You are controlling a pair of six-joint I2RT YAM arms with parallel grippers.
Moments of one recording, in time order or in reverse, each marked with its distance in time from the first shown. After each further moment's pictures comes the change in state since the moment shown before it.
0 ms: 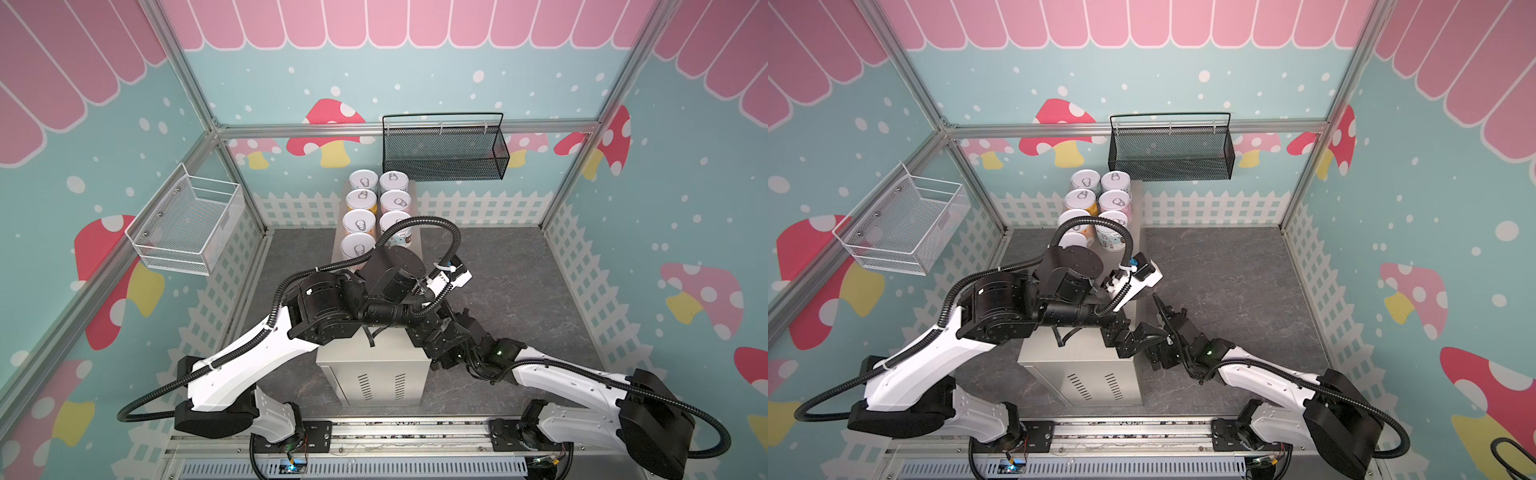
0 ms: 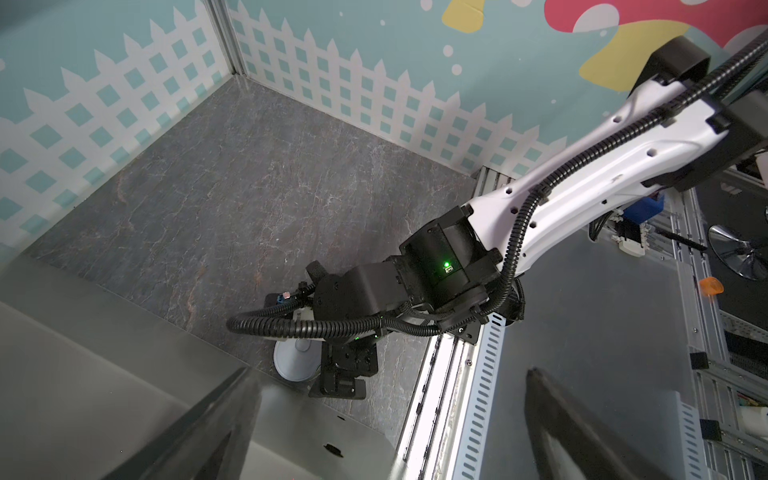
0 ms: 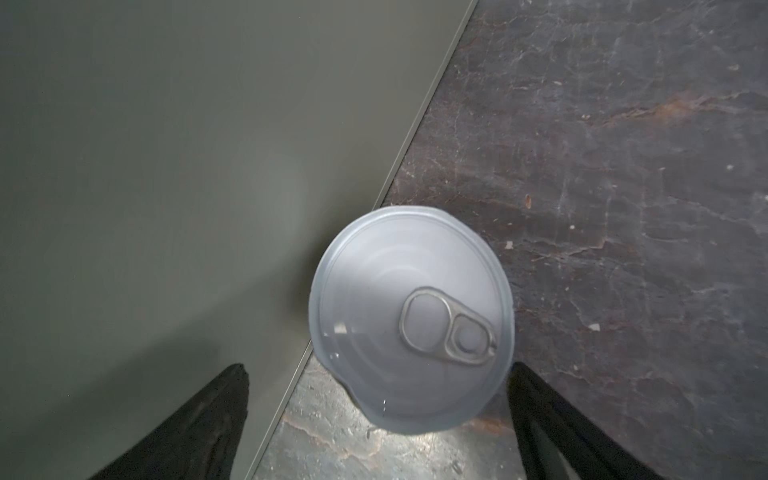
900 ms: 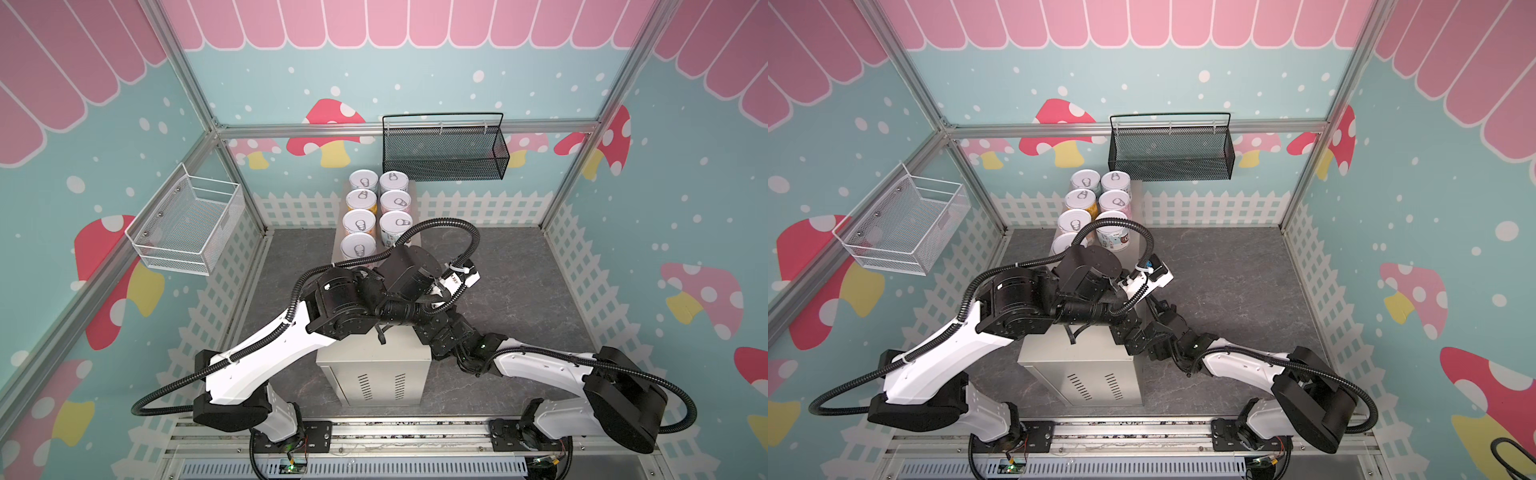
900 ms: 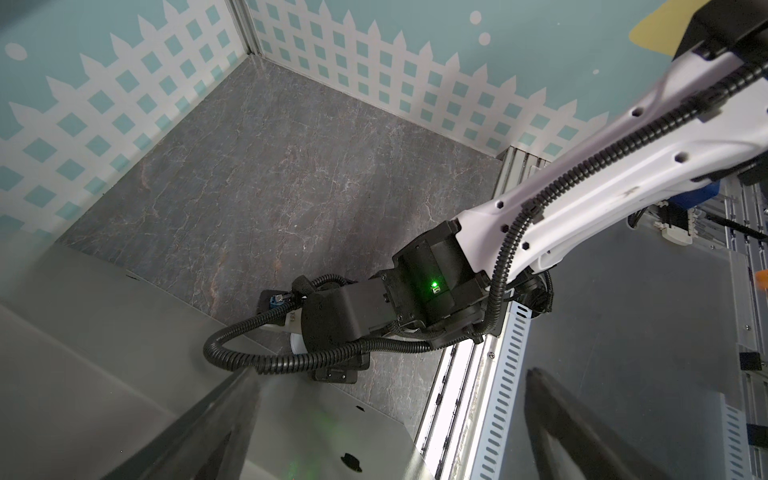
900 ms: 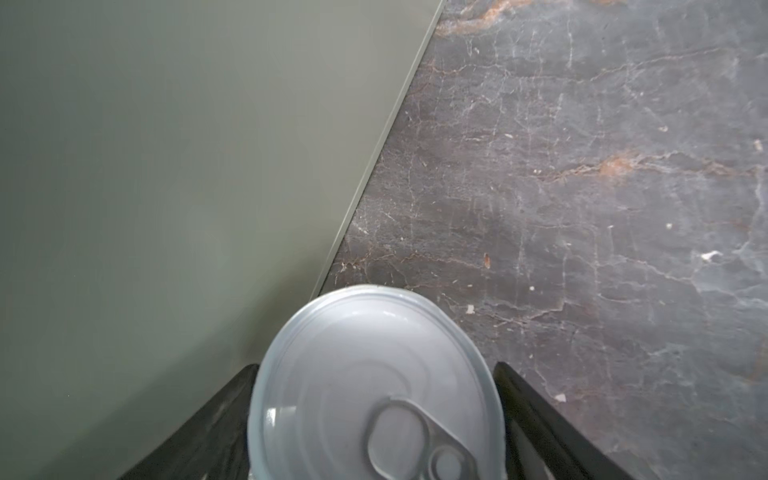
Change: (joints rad) left arm -0.007 0.072 0.074 -0.063 -0.060 0.026; right arm 0.002 0.167 0.050 0.103 0.142 -0.027
